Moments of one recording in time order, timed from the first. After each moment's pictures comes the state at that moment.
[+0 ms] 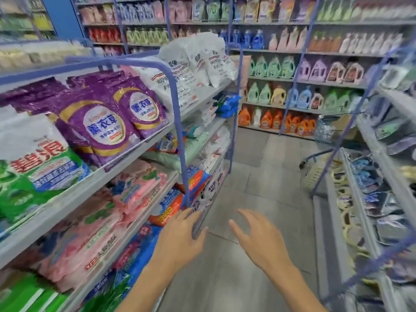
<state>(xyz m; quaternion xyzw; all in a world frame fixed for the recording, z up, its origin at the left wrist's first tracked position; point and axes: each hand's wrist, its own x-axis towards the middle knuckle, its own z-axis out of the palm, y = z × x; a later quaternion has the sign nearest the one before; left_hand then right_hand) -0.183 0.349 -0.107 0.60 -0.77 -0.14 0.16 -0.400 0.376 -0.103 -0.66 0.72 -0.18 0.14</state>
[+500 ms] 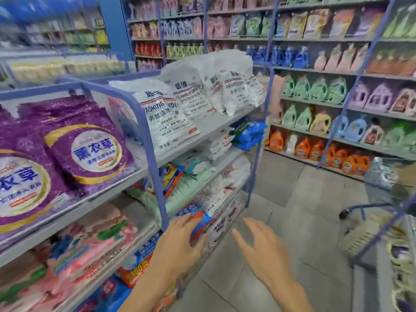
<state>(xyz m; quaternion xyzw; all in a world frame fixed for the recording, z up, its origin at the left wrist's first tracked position) -0.321 0.073 -0.095 0.68 -0.70 -0.13 0.19 -0.542 0.062 -0.082 -0.71 0.65 -0.19 0.17</state>
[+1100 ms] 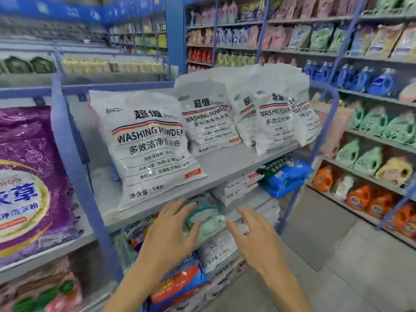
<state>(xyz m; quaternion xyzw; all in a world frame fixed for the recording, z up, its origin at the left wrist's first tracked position) -0.327 -0.204 -0.063 0.76 -0.59 -0.04 0.29 -0.528 -0.289 -0.056 -0.80 0.51 -0.20 0.22</state>
